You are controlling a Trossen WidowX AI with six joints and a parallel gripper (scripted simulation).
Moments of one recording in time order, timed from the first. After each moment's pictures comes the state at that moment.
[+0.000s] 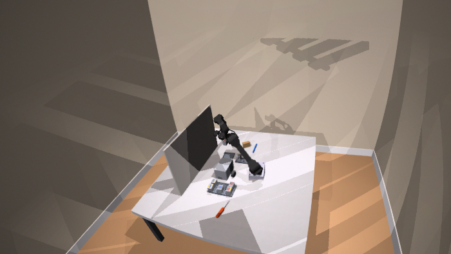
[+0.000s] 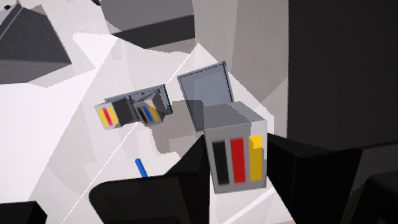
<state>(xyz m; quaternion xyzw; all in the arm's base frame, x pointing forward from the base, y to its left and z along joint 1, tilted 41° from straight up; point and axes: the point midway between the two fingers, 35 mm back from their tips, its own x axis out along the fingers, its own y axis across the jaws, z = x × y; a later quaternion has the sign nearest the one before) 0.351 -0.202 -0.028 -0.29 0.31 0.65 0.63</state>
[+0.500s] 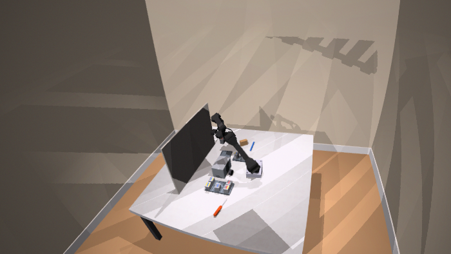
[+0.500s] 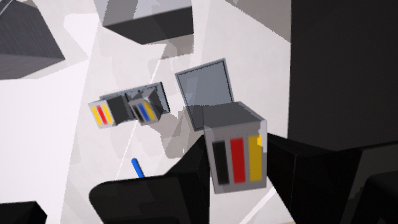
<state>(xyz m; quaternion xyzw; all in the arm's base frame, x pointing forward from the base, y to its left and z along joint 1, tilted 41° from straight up) 0.353 -0.201 -0.036 -0.30 0.31 0.65 0.62</state>
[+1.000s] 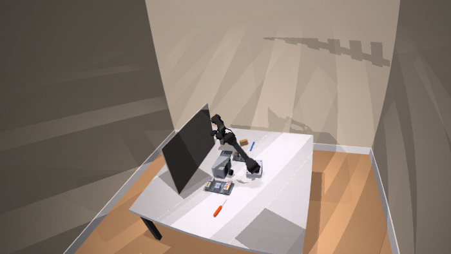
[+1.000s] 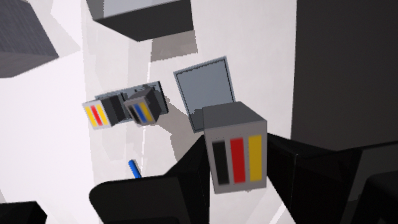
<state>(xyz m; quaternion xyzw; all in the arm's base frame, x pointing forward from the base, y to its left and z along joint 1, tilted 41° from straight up) 0.353 -0.195 -0.046 -0.30 0.31 0.66 0.62</state>
